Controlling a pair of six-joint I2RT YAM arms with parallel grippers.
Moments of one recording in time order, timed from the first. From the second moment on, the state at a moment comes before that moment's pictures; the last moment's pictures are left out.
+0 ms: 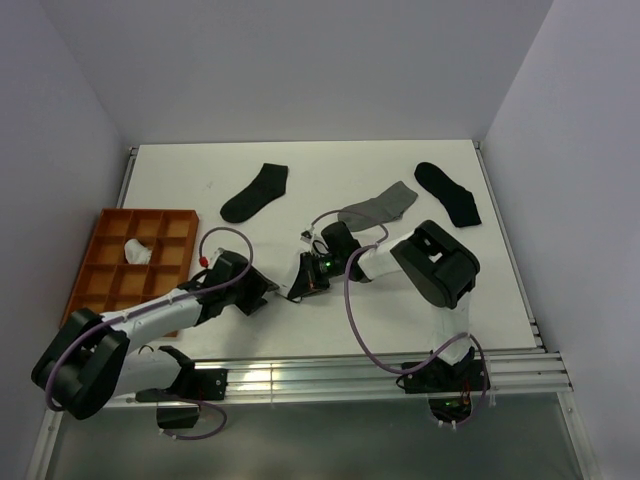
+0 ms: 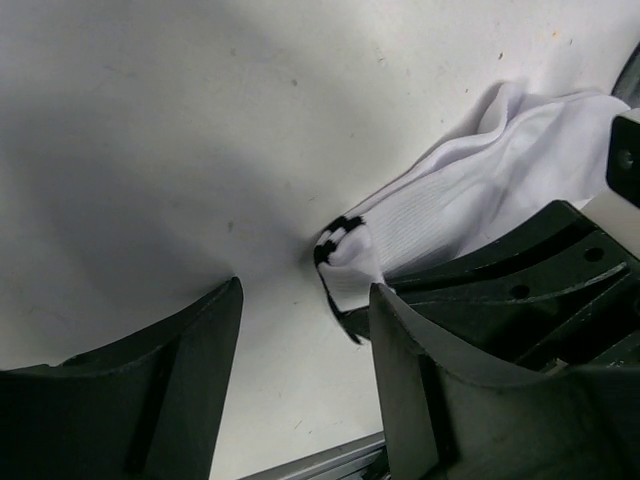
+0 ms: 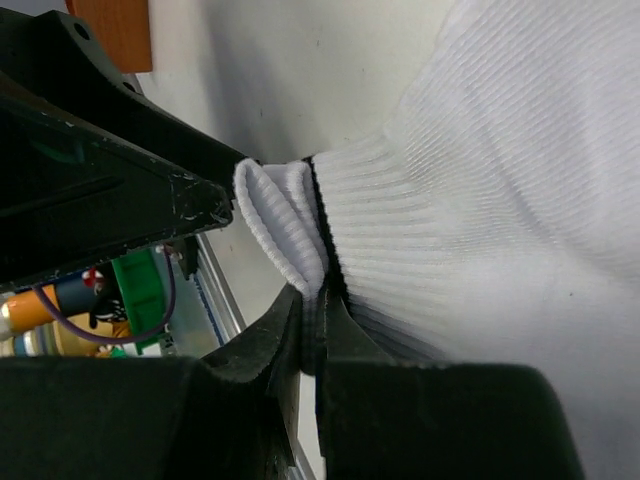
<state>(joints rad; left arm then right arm) -0.59 1.19 0.41 -0.11 -0.01 -1.38 0.69 1.95 0.86 0.32 -0.75 0.70</state>
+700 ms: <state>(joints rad) -0.65 1.33 0.47 -0.04 -0.02 -1.37 0.72 1.89 0.83 0.29 -0.67 0.72</state>
